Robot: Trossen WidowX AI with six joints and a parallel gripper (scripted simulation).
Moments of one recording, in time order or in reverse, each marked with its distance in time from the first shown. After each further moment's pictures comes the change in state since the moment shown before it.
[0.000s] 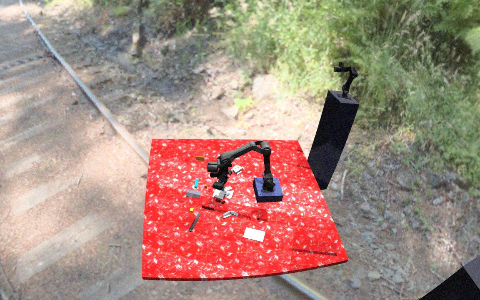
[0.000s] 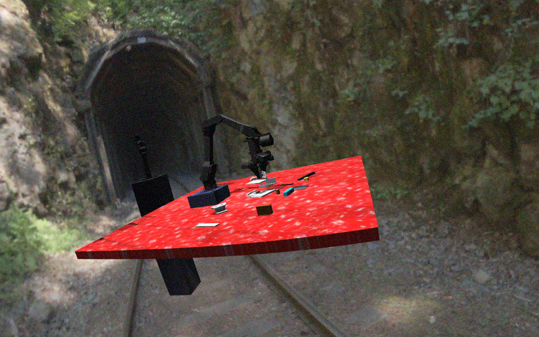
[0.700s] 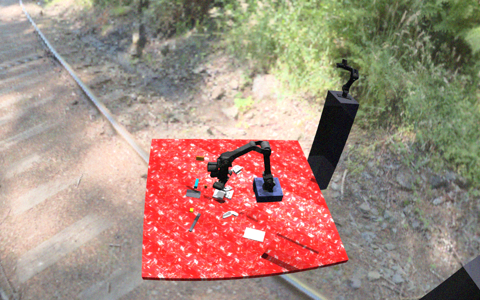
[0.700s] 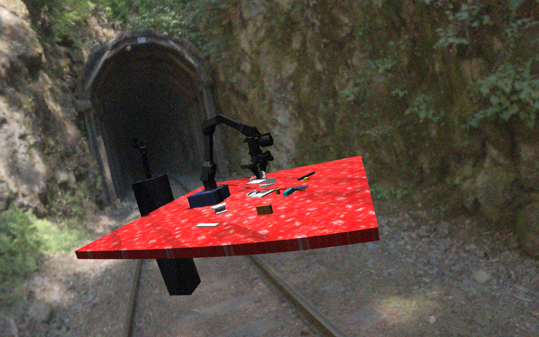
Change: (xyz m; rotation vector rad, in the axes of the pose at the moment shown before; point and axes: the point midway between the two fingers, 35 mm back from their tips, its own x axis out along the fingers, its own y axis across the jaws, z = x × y) arm 0.001 0.000 -0.002 0.007 0.002 -0.001
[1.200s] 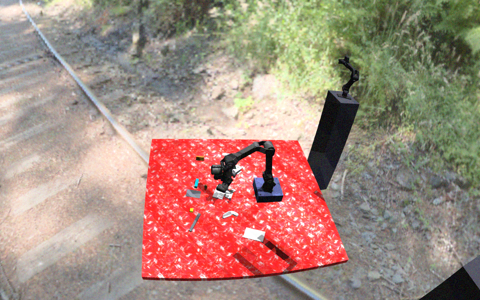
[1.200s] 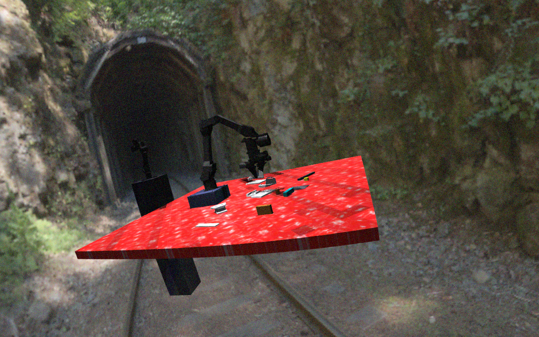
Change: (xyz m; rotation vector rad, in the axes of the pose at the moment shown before) arm -0.001 0.008 -0.029 -0.001 0.001 0.000
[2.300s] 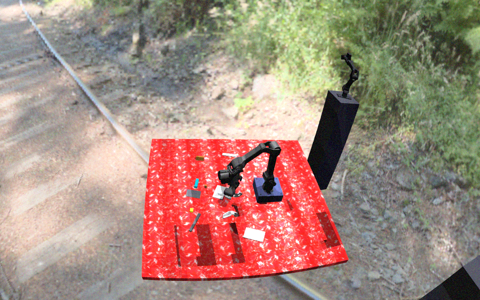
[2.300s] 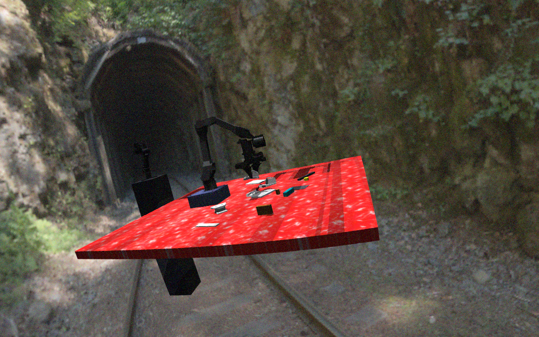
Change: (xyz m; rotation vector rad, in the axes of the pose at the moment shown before) arm 0.002 0.008 -0.052 -0.036 0.006 -0.004
